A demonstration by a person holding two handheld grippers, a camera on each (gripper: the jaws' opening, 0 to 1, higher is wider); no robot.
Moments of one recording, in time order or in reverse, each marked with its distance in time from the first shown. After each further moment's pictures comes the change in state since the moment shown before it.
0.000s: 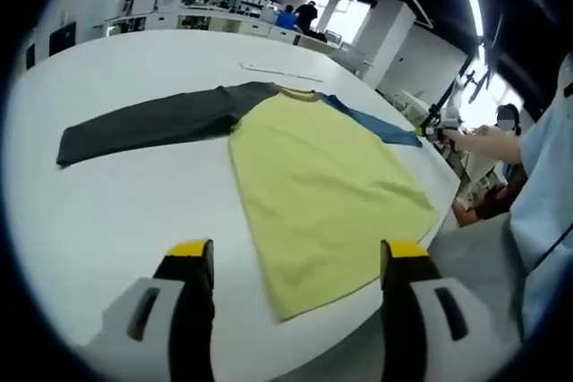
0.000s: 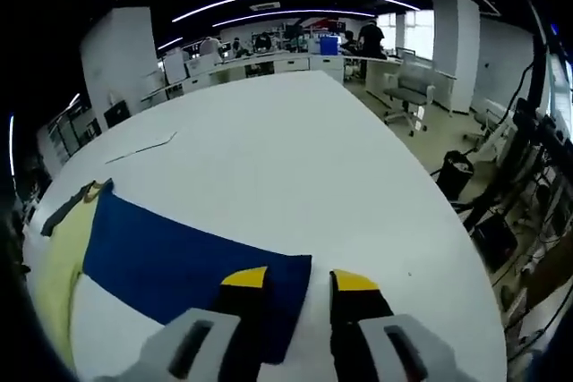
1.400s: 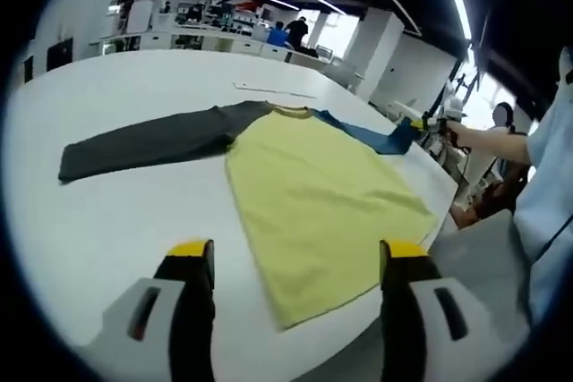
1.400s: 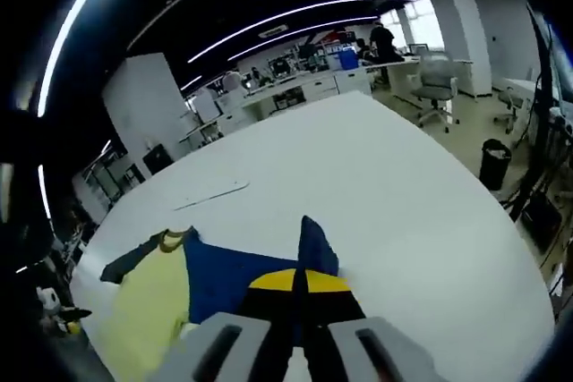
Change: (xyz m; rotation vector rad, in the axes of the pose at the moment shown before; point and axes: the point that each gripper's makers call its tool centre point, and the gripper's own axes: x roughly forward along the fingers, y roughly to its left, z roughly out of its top) left arm -0.006 -0.003 0.011 0.053 -0.097 -0.018; right arm -0.059 0.138 0.069 0.172 -0.121 0.298
